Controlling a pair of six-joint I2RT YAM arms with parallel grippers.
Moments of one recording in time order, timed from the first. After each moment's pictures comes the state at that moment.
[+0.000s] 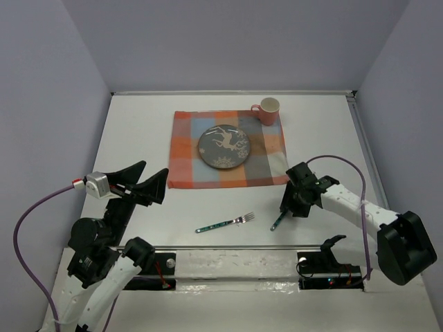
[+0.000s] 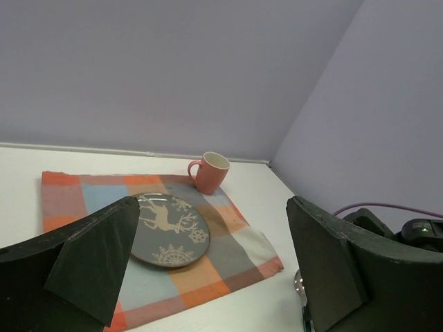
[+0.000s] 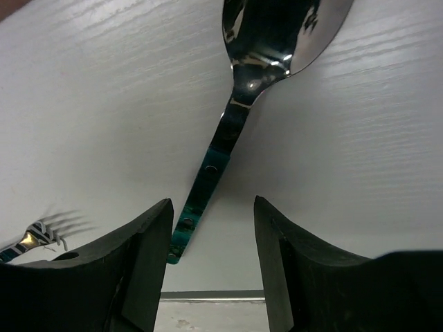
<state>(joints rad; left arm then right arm) -0.58 0.12 0.62 -0.16 -0.17 -0.37 0.48 1.17 0.63 -0.70 0.08 0.84</state>
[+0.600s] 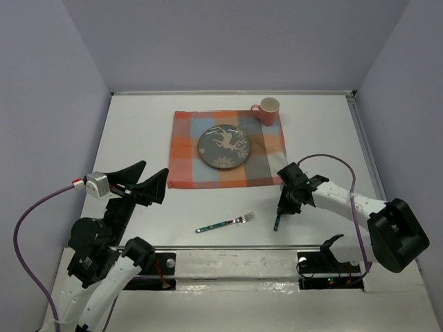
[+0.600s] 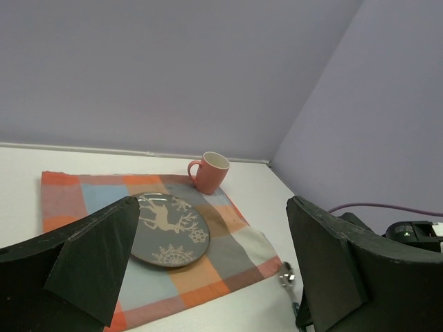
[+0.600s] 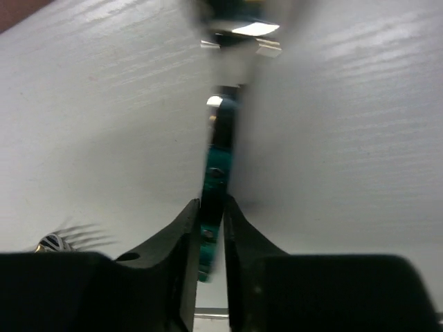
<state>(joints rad) -0.58 0.12 0.62 -0.16 -0.17 -0.37 0.57 1.30 0.63 -0.58 0.09 0.89</state>
